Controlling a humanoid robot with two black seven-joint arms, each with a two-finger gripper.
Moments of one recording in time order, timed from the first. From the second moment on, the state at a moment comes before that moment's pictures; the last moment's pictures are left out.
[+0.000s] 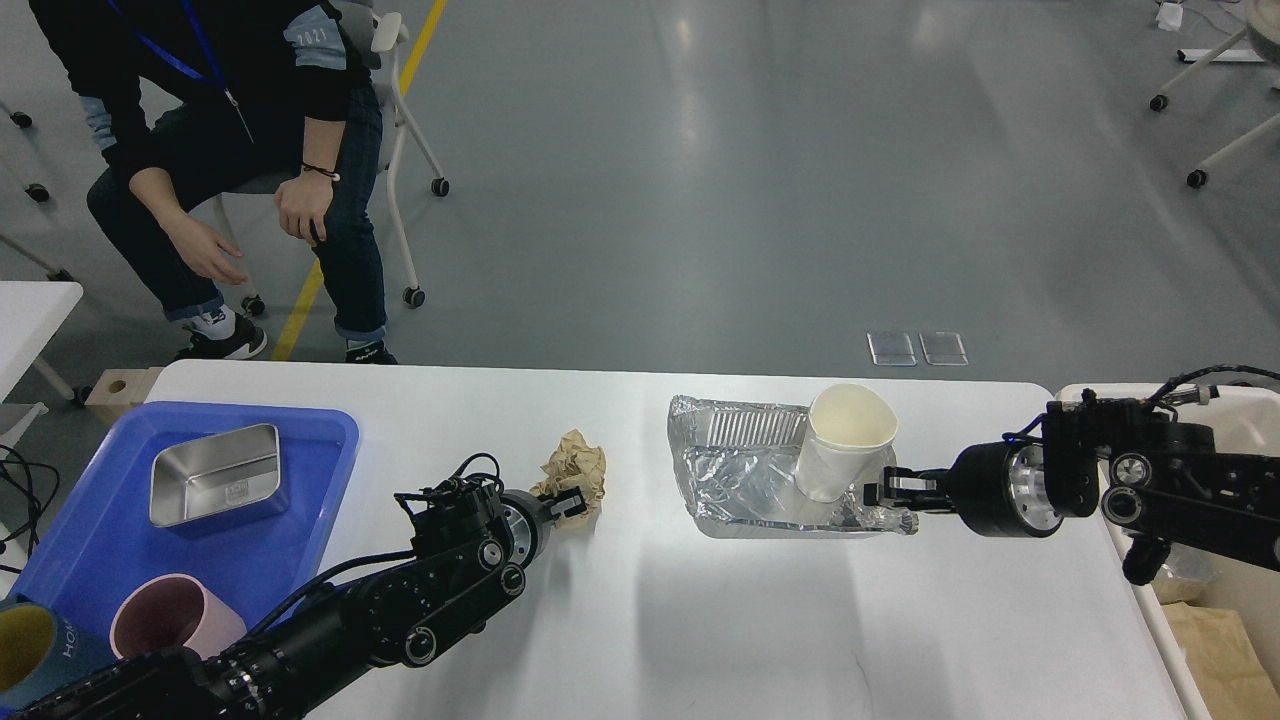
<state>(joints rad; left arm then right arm) -0.63 -0.10 -0.52 -0.77 1.47 -0.06 0.53 1.05 -0.78 -0.13 1.48 -0.86 0.25 -0.06</state>
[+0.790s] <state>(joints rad) -0.65 0.22 -0.65 -1.30 1.36 -0.10 0.66 1.05 -0.79 -0.13 1.49 -0.86 0.26 -0.06</state>
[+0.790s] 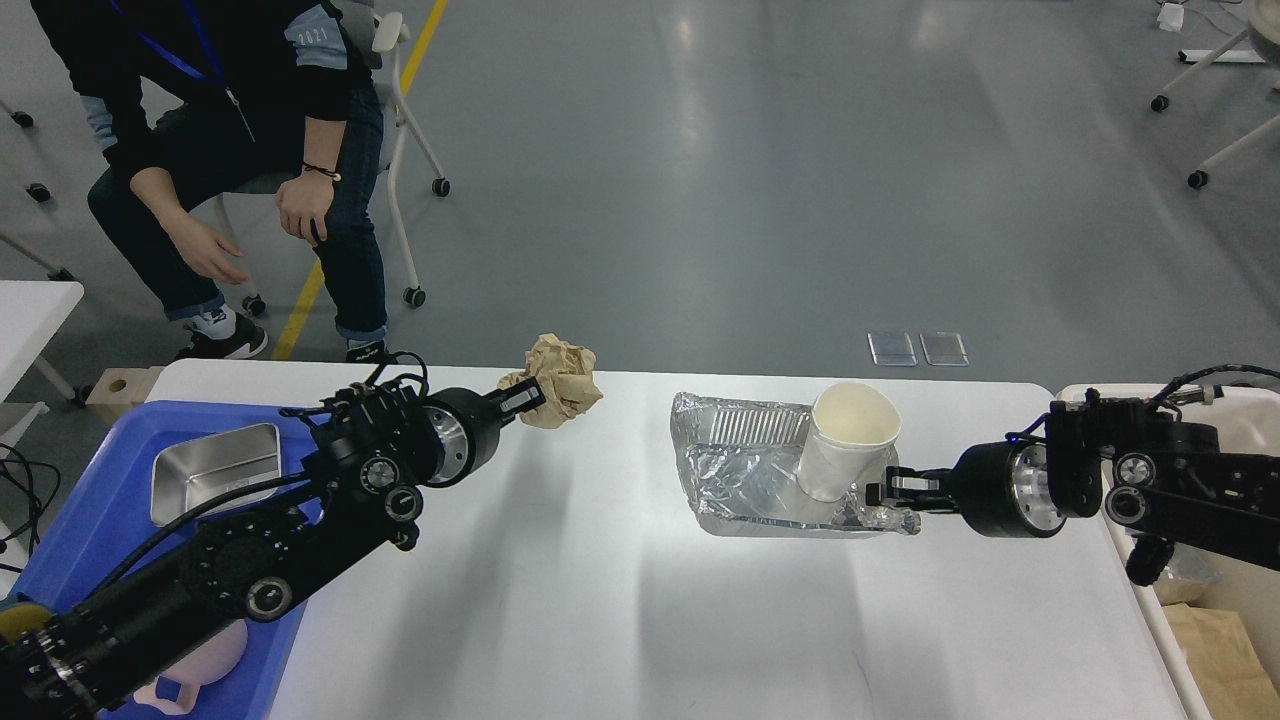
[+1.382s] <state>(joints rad) -0.68 0.28 -0.90 -1.46 1.24 -0.37 0.70 1.09 -0.65 -0.15 1.51 -0.85 0.26 -0.05</state>
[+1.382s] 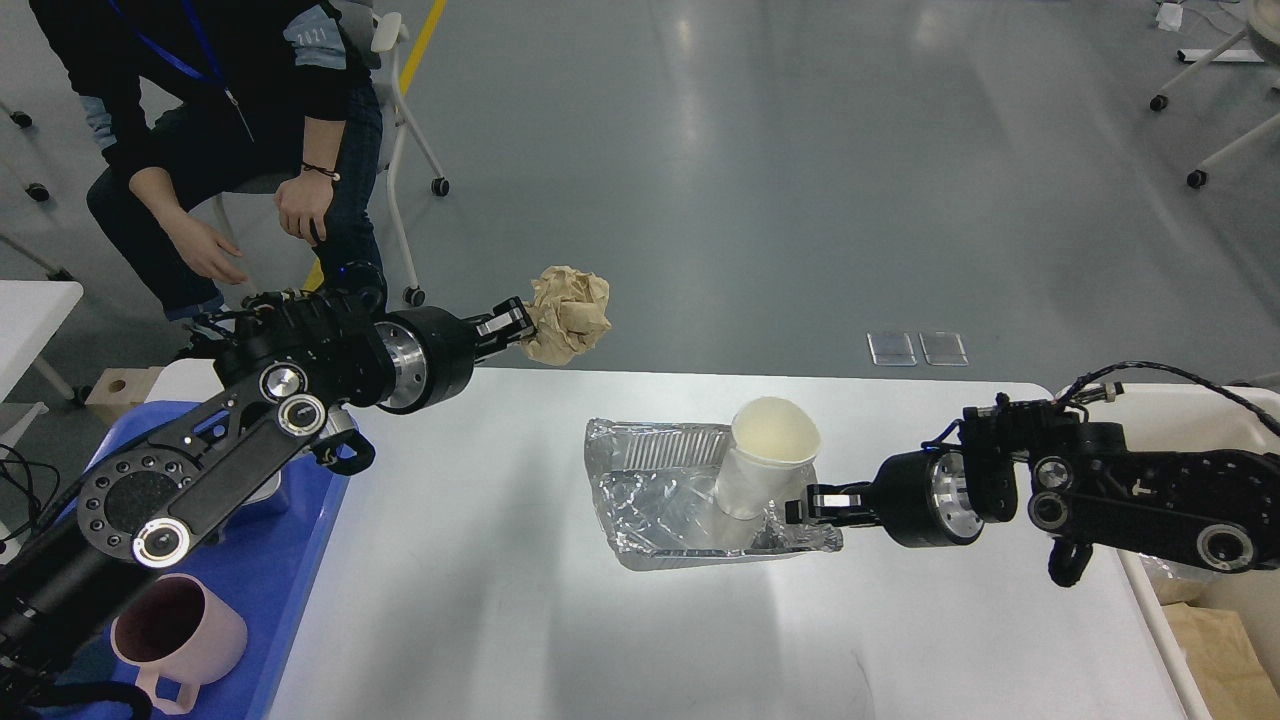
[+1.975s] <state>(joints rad) -0.84 0.24 -0.94 -1.45 1.06 -0.47 0.78 1.14 -0.50 -0.16 1.41 -0.80 0.26 -0.06</state>
